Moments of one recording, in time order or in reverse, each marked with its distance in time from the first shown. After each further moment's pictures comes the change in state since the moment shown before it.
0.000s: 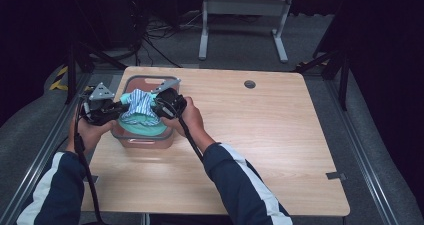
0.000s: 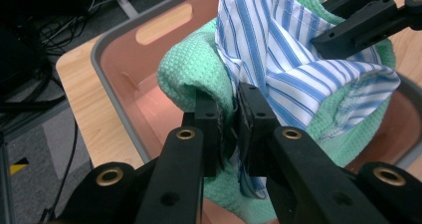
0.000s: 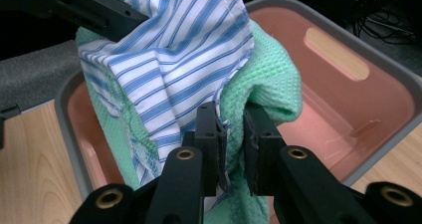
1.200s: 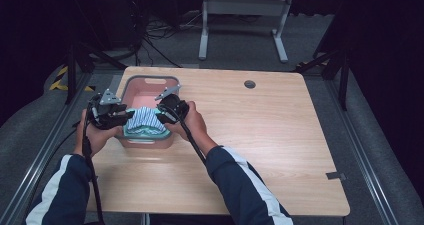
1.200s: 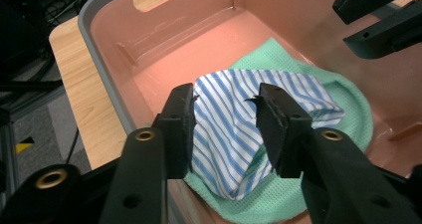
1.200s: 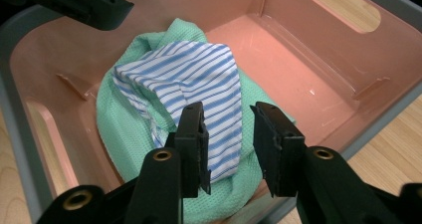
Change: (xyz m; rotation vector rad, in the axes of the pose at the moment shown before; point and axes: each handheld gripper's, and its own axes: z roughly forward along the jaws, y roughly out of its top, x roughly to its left) left arm -0.004 -0.014 0.022 0.051 0.039 -0.025; right arm -0.006 -0.022 0.016 0.087 -0.038 0.010
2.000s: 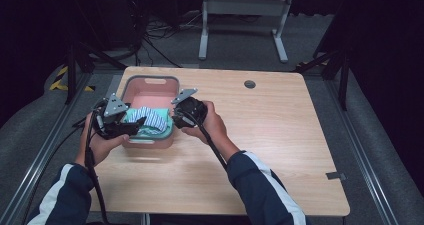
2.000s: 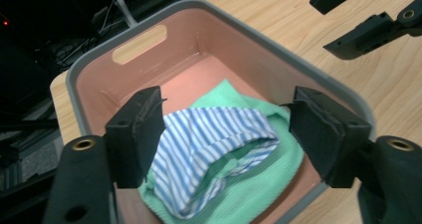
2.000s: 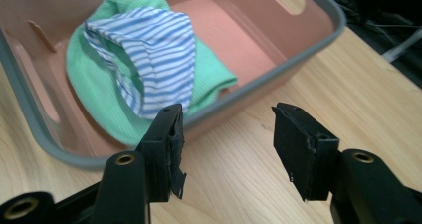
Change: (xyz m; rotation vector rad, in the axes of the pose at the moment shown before) left arm -0.055 0.016 -0.032 -0.118 0.005 0.065; right arm -0.013 -0.024 -0.055 0.022 -0.122 -0.096
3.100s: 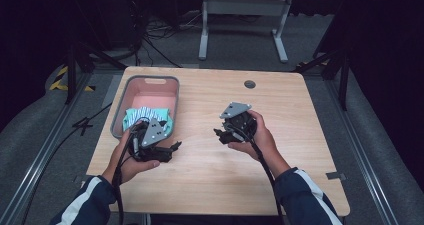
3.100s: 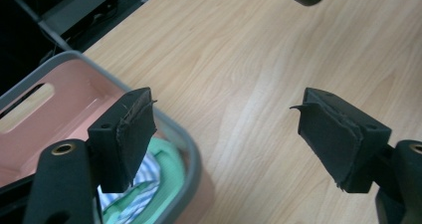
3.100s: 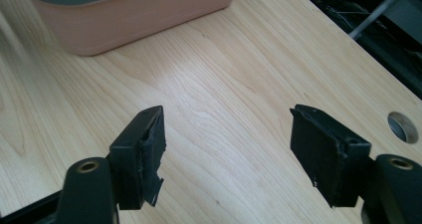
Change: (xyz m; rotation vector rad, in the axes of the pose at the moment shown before) left arm -0.099 0.014 0.009 -0.045 -0.165 0.210; right arm -0.036 -0.089 -0.088 0.014 -0.080 -0.009
